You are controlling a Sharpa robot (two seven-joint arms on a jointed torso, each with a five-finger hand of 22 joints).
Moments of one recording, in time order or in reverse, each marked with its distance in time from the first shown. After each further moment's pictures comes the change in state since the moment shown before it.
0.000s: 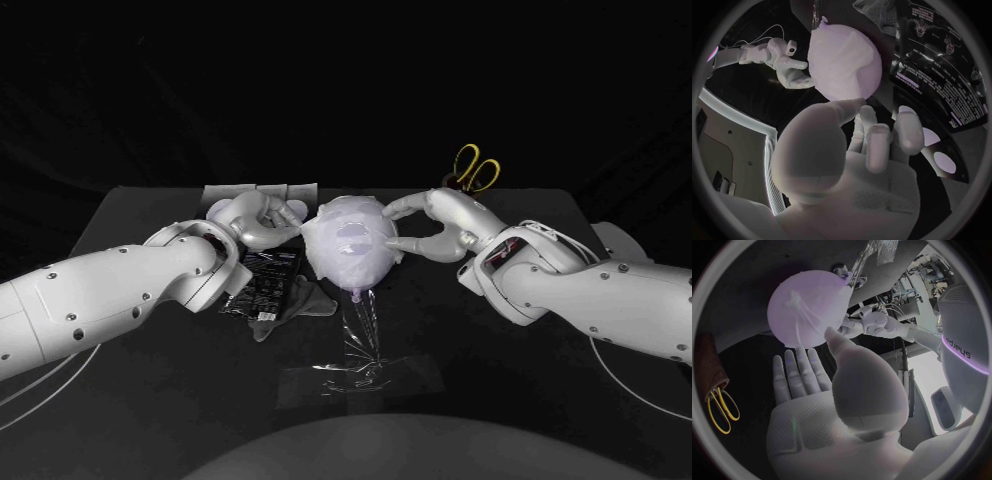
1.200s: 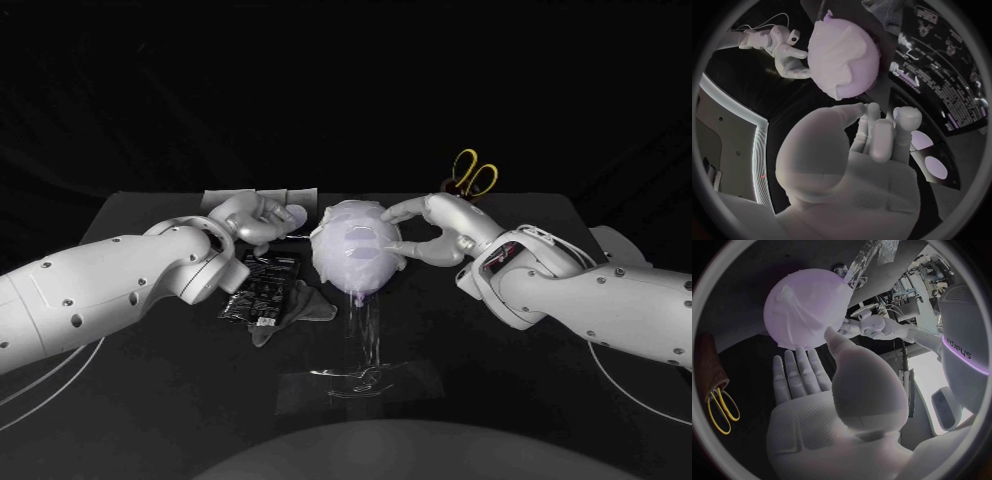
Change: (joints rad) left arm 0.027 0.018 0.017 -0.046 0.141 0.076 -0.025; left_hand -0.012 0.031 -0.112 0.055 0.001 -0.161 0.080 -0.065 0.005 -0.179 0.086 -0.113 -0.142 -0.131 0.069 -0.052 -0.143 0.040 -0.187 0.071 -0.131 -0.223; right arm -0.001 0.006 0.000 -0.005 0.000 0.000 -0.001; right_hand 0.004 0.004 -0.003 -0.003 0.000 0.003 -0.003 0.000 -0.001 0.000 0.000 0.000 0.000 -0.004 0.004 0.000 -0.002 0.000 0.000 0.000 0.000 -0.003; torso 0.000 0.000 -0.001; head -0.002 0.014
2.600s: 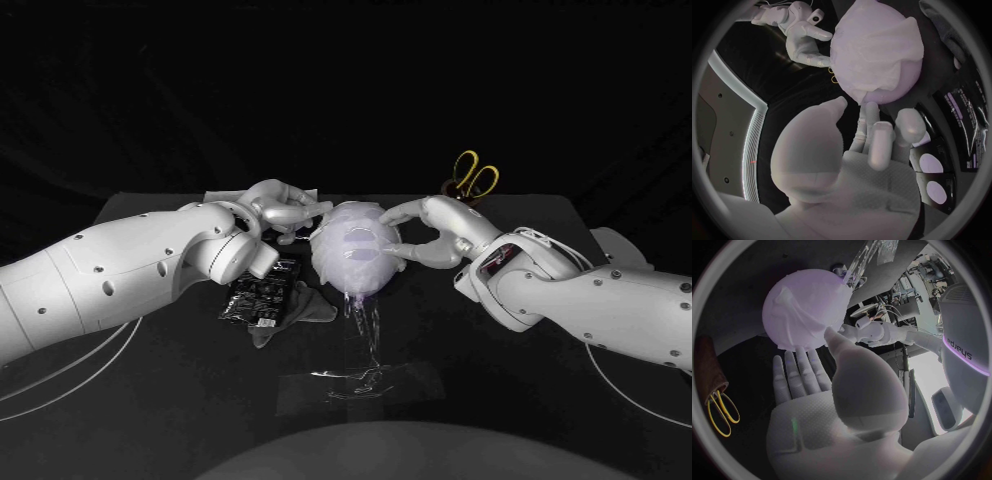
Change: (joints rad) left arm 0.041 0.101 0.005 -0.044 0.189 0.035 -0.026; left_hand -0.063 -0.094 -0.286 0.191 0.000 0.022 -0.012 0.006 -0.031 0.081 -0.018 0.032 -0.005 0.094 -0.014 0.025 0.135 -0.016 0.135 -0.016 0.054 0.121; right arm -0.003 0.009 0.000 -0.002 0.000 0.000 -0.005; right_hand 0.000 0.000 0.000 0.000 0.000 0.005 0.003 0.000 -0.001 0.000 0.000 0.000 0.000 -0.007 0.000 0.000 -0.003 0.000 0.000 0.000 0.000 -0.001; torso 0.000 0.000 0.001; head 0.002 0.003
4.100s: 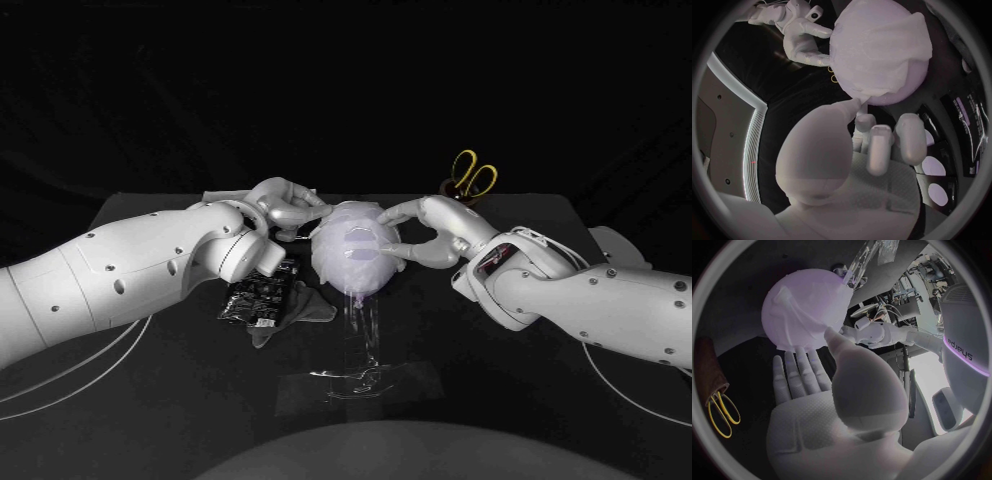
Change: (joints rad) left arm 0.000 0.035 0.001 -0.016 -0.002 -0.040 -0.008; left_hand 0.195 0.092 0.152 -0.107 0.000 0.117 -0.068 0.089 -0.003 0.271 -0.045 0.175 0.396 0.037 -0.052 0.046 0.007 -0.032 0.136 -0.047 0.110 0.184; right arm -0.003 0.007 0.000 -0.007 0.001 0.000 -0.002; right_hand 0.000 0.000 -0.003 0.003 0.000 0.001 -0.001 0.000 0.000 0.000 0.000 0.000 0.000 0.000 0.000 0.000 -0.001 0.000 0.000 0.000 0.000 -0.001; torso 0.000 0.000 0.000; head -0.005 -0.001
